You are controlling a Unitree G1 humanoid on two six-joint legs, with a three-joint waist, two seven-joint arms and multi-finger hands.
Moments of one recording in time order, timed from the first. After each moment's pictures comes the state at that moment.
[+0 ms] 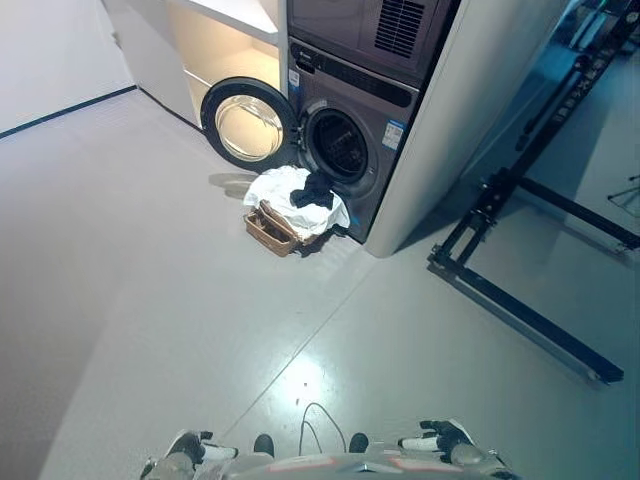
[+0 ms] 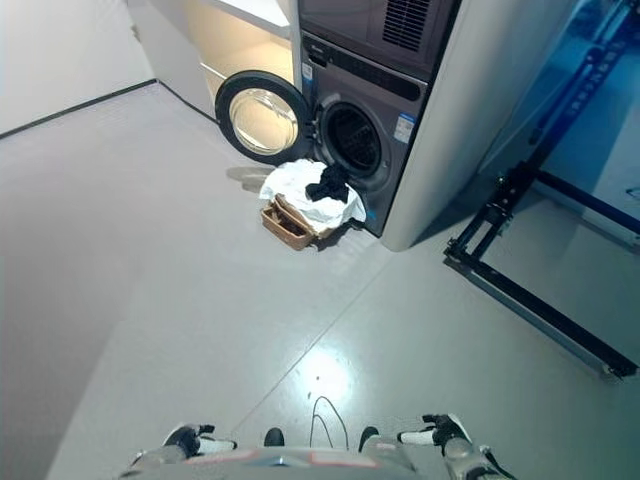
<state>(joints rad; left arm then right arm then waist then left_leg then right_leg) -0.07 0.28 -0.24 1.31 0.02 0.02 0.07 -0.06 -0.28 0.20 1.27 -0.02 0.02 -0.06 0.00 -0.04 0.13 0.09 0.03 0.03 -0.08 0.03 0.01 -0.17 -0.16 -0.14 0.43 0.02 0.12</state>
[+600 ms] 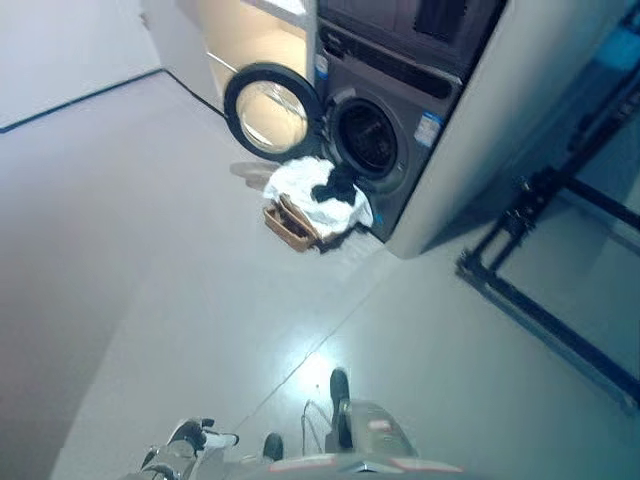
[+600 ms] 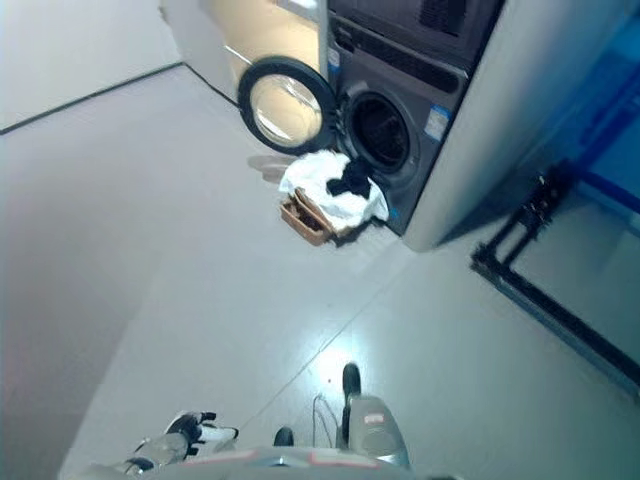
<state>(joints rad) -0.07 0.26 -0.24 1.35 0.01 0.02 0.08 0.10 -0.22 0.21 1.32 -0.01 0.07 -0.03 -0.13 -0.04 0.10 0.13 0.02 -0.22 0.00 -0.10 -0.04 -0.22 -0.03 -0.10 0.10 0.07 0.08</state>
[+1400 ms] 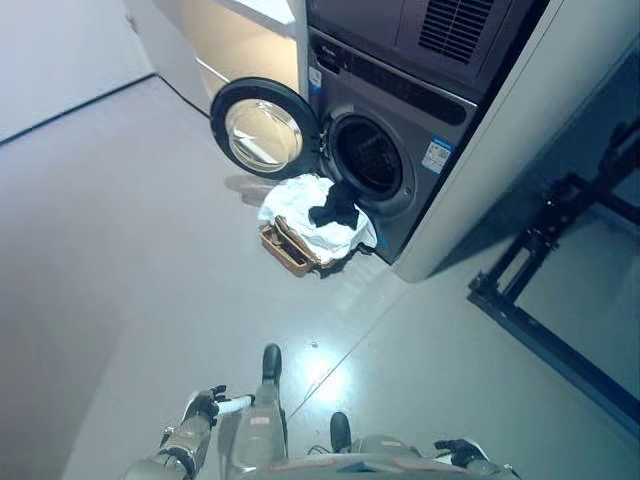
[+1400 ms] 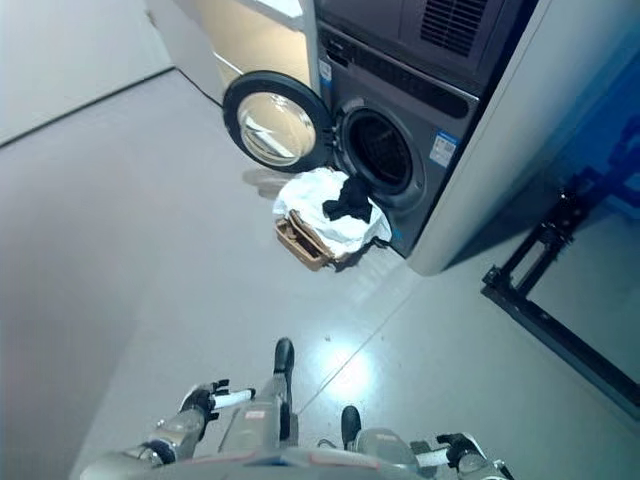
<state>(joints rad) -0.16 0.24 -0.18 1.32 -0.10 -0.01 0.12 -0.01 -0.30 0.29 1.34 -0.02 0.04 -0.06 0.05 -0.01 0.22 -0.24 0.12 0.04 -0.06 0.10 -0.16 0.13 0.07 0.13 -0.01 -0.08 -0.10</state>
